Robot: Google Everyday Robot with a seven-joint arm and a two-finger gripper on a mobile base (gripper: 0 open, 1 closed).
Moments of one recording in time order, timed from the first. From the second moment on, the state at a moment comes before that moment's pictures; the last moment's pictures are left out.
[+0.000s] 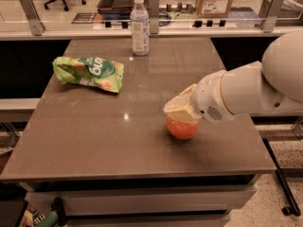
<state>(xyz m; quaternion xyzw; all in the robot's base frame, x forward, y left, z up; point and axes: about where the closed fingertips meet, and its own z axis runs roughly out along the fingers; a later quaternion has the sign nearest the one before) 0.467 -0.056 0.878 -0.50 0.76 0.16 0.37</state>
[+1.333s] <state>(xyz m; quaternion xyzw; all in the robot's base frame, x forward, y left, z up) 0.466 -0.060 0.887 -0.50 0.77 0.15 0.37</state>
